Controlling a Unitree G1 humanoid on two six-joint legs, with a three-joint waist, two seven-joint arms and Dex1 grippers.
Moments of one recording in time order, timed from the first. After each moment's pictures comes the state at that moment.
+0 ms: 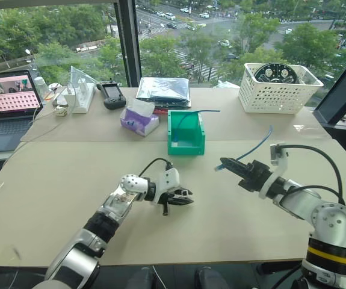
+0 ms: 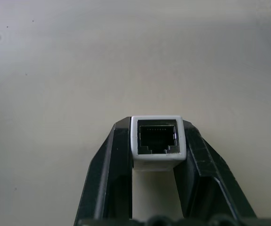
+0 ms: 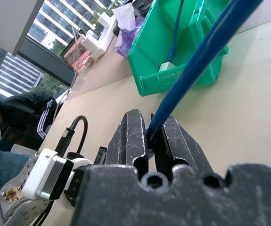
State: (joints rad) left arm -0.66 0.33 -0.41 0.44 -0.13 0.04 -1.13; right arm -0.33 -0.38 -0.45 -0.29 1.22 1.14 0.13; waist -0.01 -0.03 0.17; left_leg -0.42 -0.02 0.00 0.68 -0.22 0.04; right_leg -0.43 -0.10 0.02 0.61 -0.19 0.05
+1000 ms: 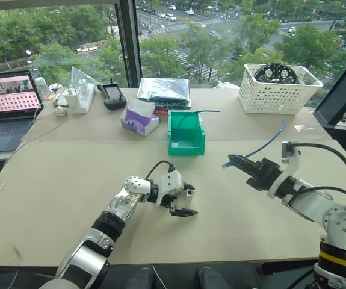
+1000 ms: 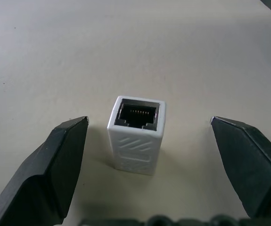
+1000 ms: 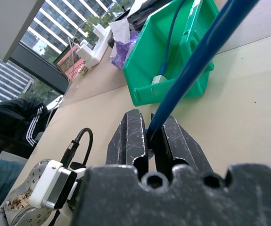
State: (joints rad) left arm -0.63 0.28 -0.37 0.50 -0.08 -0.02 -1.15; right arm -0.33 -0.48 -0.41 -0.29 1.30 1.08 0.09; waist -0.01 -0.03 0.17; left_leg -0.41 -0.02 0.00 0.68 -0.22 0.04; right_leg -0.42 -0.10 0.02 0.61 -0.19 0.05
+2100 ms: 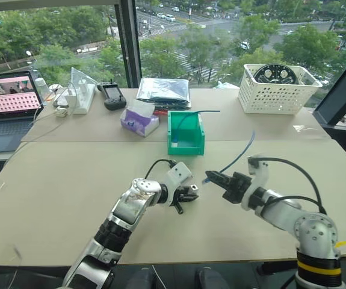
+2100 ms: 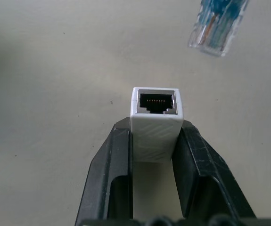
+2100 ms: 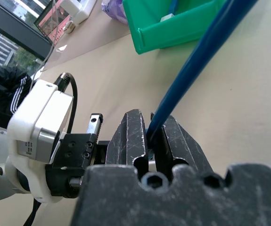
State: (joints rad) left arm -0.56 0.22 -0.35 -0.05 -0.05 0.87 -0.77; right arm -0.26 -0.34 -0.19 -0.40 1.18 1.05 -0.05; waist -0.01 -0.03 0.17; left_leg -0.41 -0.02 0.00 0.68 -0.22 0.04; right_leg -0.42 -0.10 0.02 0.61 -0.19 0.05
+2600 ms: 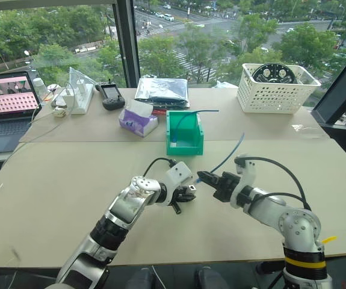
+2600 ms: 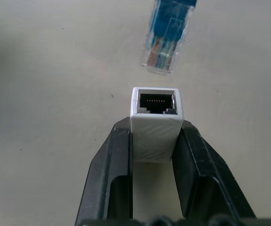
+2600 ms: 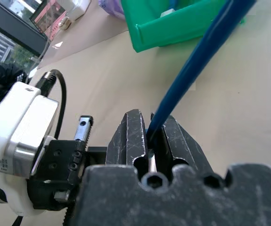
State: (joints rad) left arm -0.59 0.28 -0.40 -0.07 -0.09 0.89 -0.77; right arm -0.31 -0.29 -0.14 -0.34 1.10 1.03 -0.01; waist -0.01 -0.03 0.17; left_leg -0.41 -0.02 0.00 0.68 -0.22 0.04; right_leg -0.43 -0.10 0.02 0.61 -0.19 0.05
